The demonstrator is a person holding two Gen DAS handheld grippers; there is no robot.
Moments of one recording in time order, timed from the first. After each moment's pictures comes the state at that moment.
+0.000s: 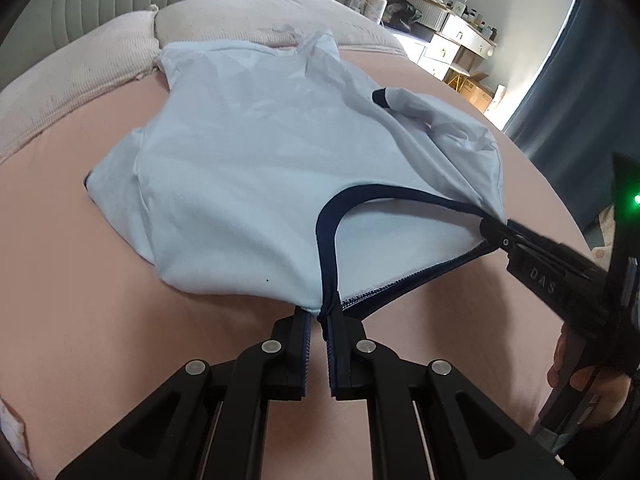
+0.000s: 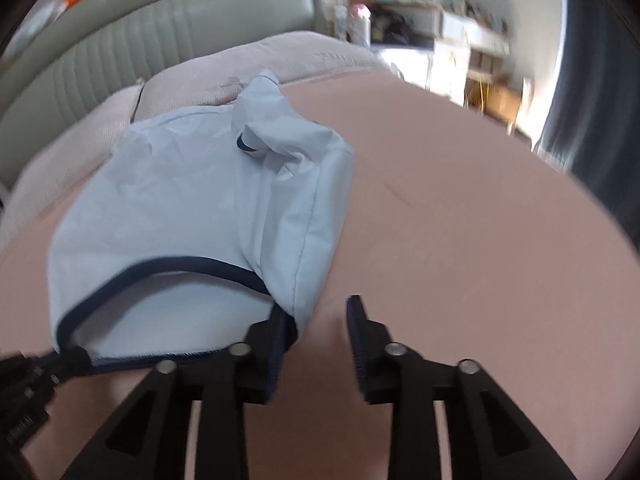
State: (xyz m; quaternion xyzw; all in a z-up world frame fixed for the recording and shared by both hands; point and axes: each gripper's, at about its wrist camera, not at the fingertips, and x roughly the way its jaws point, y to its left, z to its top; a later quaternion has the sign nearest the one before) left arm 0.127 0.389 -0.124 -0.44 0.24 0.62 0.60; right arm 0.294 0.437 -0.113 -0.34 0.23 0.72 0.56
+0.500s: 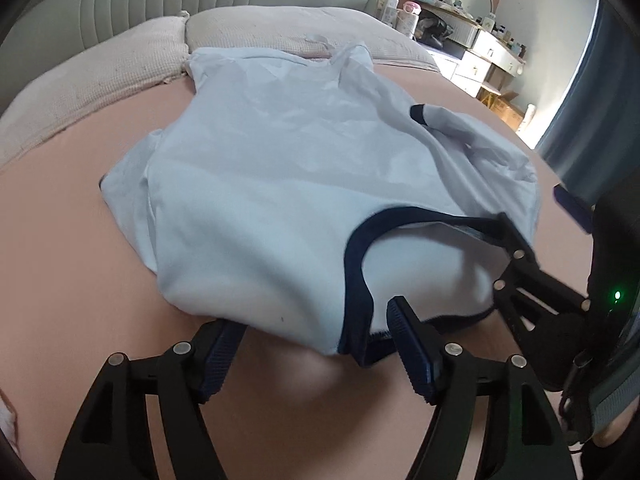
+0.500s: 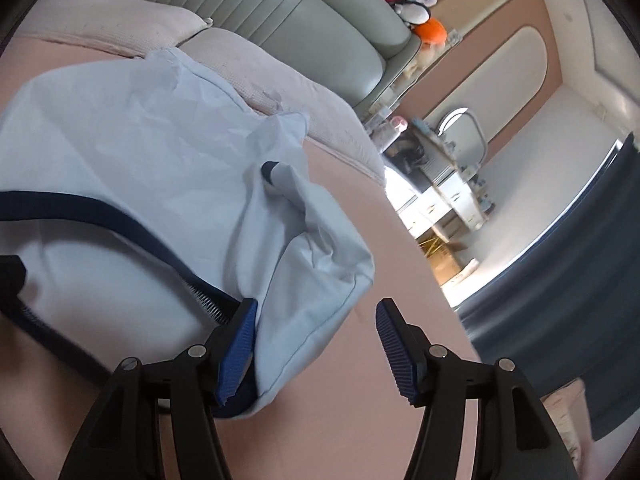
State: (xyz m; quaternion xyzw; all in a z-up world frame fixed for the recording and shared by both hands) left arm 0.133 0.405 -0.129 -0.40 0.24 0.69 0.55; right arm 0.221 0.437 -0.131 -0.44 -0.10 0.66 0.60
